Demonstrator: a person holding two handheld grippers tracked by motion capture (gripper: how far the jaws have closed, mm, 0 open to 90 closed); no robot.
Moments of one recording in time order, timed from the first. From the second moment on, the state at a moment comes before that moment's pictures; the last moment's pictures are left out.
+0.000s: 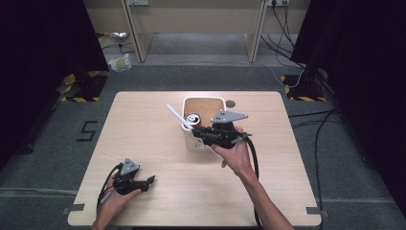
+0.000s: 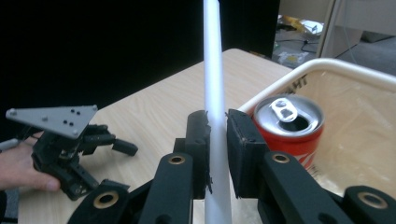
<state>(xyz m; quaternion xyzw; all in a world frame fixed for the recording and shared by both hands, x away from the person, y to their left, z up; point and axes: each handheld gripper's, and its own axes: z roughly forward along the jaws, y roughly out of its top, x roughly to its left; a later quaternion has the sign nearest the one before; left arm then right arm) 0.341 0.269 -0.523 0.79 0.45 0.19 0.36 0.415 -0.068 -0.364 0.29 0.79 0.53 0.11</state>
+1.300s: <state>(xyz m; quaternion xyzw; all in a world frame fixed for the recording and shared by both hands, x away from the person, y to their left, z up) 0.341 0.269 -0.523 0.80 0.45 0.19 0.36 0.523 -0.070 -0.355 0.38 0.76 0.50 0.12</state>
